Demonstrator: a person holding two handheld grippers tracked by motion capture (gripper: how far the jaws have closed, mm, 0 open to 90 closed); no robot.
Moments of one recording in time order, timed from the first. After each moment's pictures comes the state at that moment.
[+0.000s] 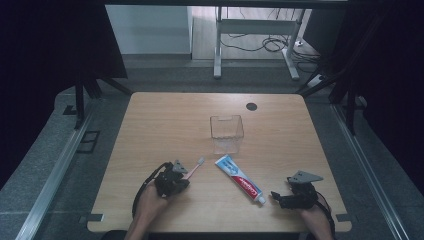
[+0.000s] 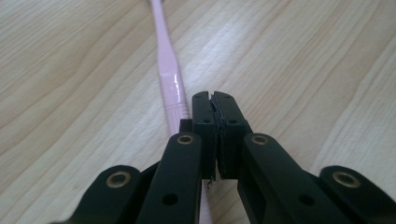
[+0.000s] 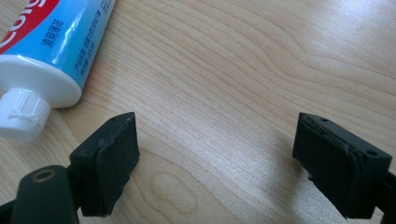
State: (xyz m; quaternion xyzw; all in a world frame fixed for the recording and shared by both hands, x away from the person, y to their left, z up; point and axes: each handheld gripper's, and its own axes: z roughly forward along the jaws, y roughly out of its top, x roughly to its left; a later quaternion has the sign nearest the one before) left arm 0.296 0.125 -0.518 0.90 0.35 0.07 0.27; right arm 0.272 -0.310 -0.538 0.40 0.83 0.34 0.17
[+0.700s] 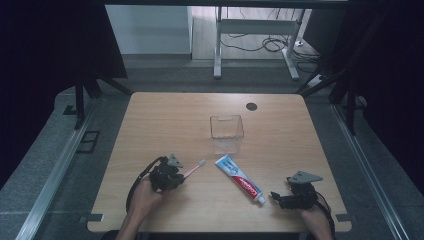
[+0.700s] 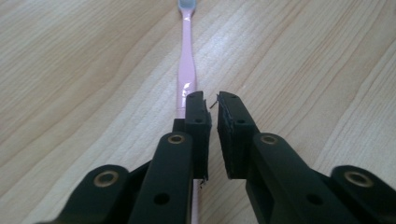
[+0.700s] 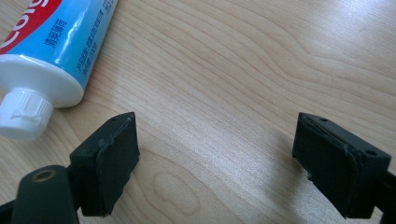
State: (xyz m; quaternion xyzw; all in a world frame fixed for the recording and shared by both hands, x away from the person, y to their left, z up) left arm 0.305 0.136 -0.498 0.90 0.35 0.07 0.26; right arm 0.272 -0.309 -0.538 0.40 0.83 0.34 0.17
